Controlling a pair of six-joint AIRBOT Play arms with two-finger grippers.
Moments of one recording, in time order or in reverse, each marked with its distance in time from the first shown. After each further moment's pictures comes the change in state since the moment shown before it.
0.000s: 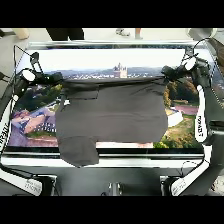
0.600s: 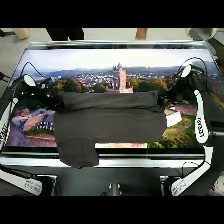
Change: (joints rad) left arm 0.033 0.009 -0.071 0.132 -0.628 -0.006; right arm 0.002 0.027 -0.142 0.025 0.506 -0.120
